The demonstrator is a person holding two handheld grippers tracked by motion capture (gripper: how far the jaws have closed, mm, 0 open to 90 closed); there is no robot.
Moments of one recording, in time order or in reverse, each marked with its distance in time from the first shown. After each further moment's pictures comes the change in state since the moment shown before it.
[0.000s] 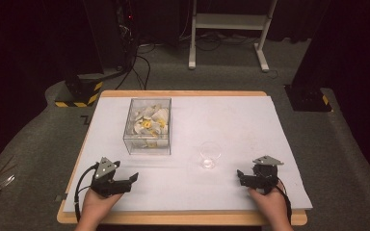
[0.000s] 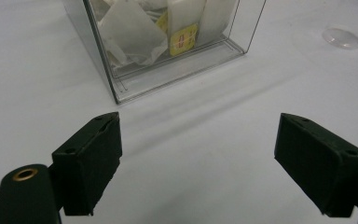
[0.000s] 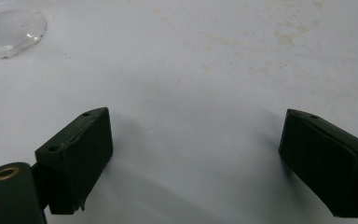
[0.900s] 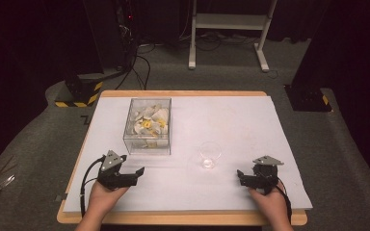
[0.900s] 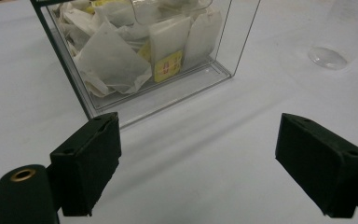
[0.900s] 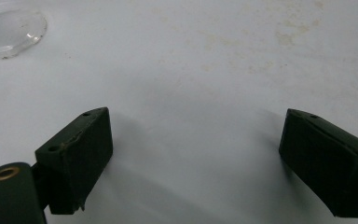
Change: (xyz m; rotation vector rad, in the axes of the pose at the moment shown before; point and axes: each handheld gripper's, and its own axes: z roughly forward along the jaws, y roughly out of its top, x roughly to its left) left arm -0.003 0.022 0.016 -0.016 -0.036 0.015; right arm 0.000 0.000 0.000 0.000 0.002 -0.001
